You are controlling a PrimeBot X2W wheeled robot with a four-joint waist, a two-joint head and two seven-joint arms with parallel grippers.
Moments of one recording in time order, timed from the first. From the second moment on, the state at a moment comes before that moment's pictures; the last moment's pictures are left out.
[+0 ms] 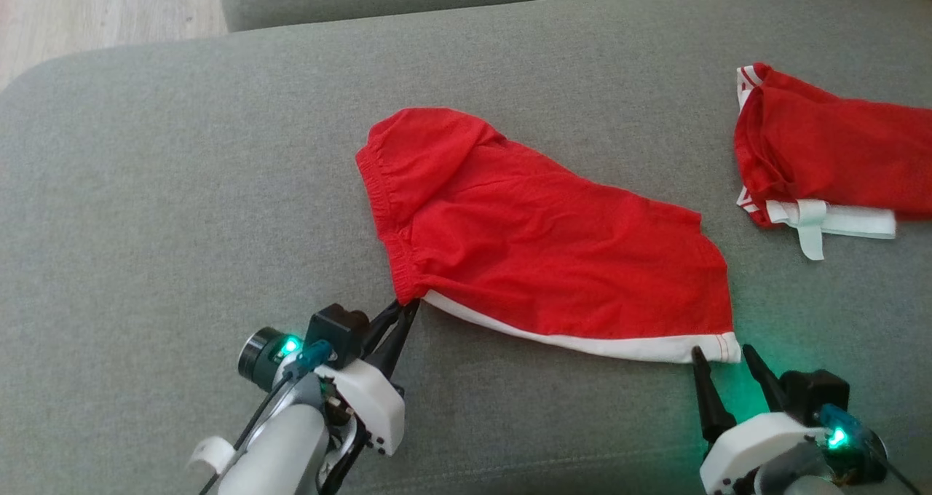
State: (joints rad) left arm -0.31 0.10 -0.57 0.60 -0.21 -0.12 -0.25; right arm -0.02 -0.04 0.00 0.49 0.10 0.13 -0.11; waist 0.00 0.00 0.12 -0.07
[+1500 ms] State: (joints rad) left arm -0.56 0.32 -0.46 -0.01 -0.28 -0.11 0.01; right arm -0.32 -0.08 0.04 -0.07 0.19 0.13 -0.14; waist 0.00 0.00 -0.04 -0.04
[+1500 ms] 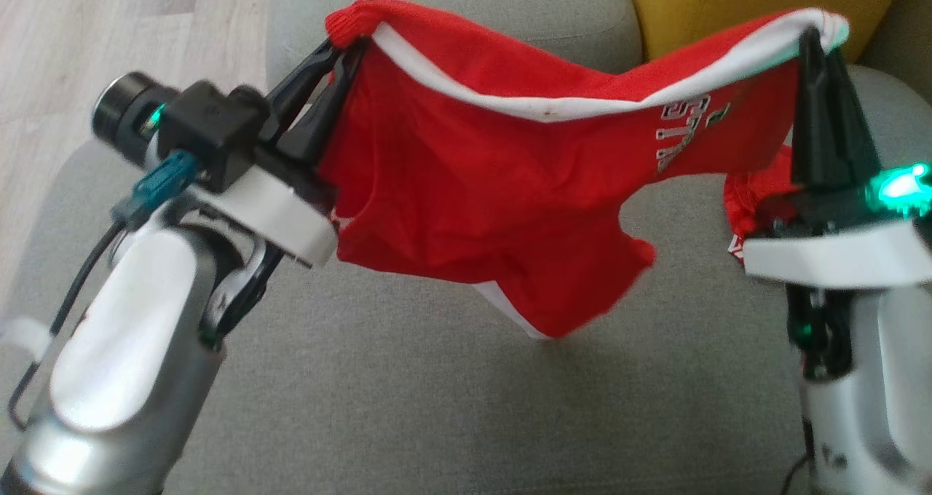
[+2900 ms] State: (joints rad) left arm -1.26 0.21 -0.51 0.79 -0.31 -0.13 -0.25; right arm -1.27 -0.07 -0.01 0.93 0.20 0.13 -0.24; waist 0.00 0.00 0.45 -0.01
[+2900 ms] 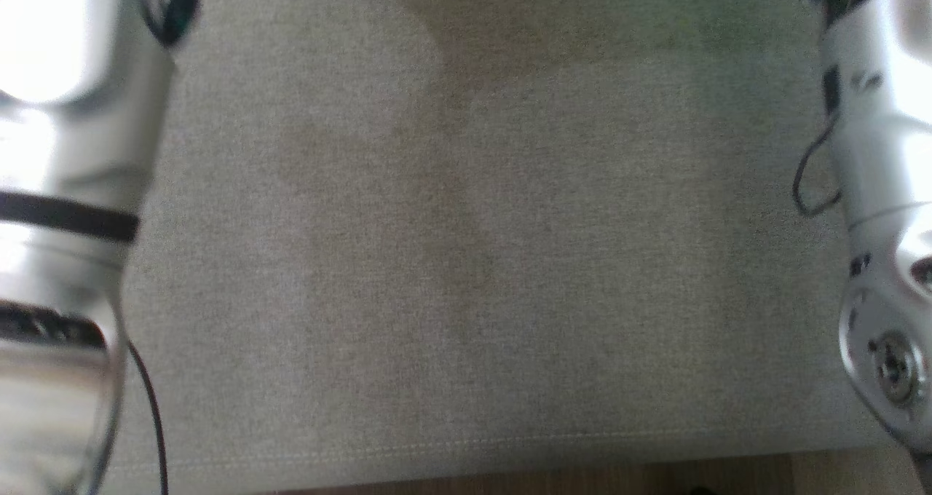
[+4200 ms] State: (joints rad) left arm -0.35 0.34 -0.83 0.45 -0.23 -0.13 -0.26; right arm -0.50 -0.39 0.51 0.78 0.65 0.13 0.17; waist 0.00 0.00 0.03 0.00
